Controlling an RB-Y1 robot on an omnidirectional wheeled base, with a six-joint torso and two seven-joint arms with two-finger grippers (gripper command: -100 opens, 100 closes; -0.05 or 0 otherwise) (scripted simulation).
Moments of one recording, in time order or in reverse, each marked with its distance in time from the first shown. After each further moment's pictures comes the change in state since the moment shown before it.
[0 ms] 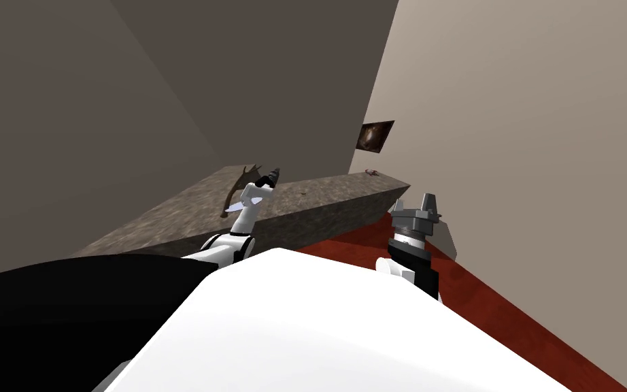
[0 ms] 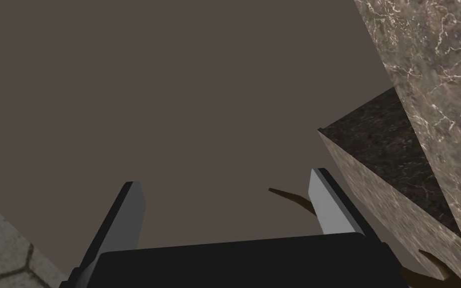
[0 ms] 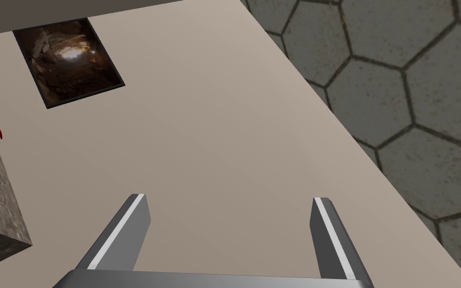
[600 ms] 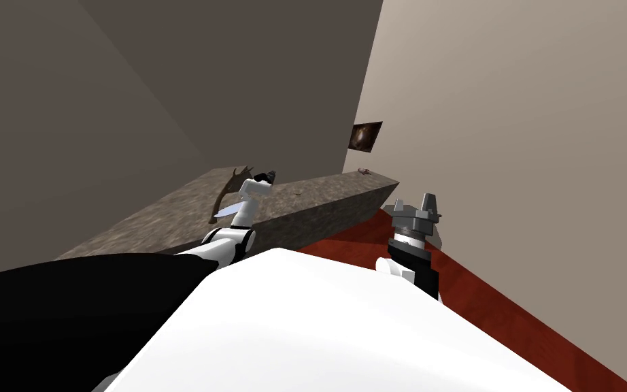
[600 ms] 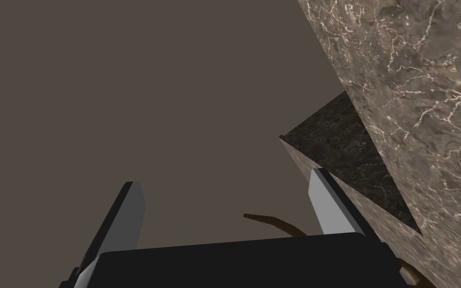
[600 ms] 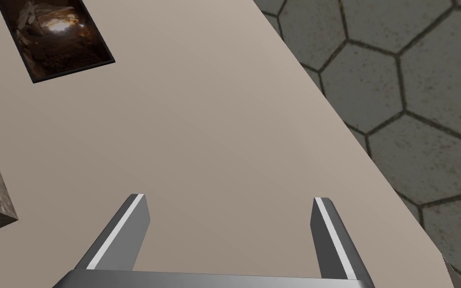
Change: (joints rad) left arm -0.087 0.032 0.036 0.132 -0.017 0.155 0.005; right arm 0.000 0.000 0.000 0.000 0.000 0.000 0.000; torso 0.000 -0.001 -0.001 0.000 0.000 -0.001
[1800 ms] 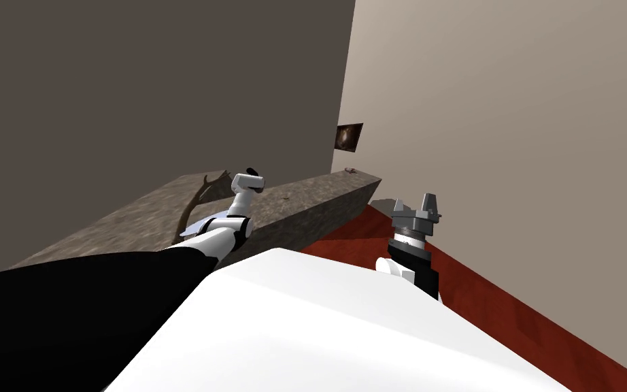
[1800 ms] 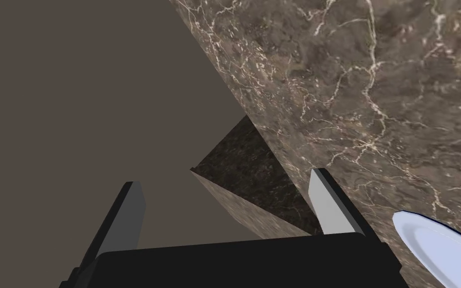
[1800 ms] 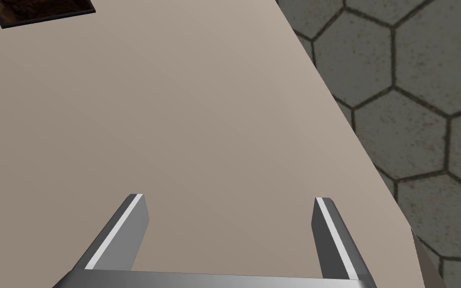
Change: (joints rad) left arm -0.145 0.086 0.094 0.291 0.005 0.317 0.014; right arm 0.000 0.000 0.000 0.000 0.000 0.000 0.000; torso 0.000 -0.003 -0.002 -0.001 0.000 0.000
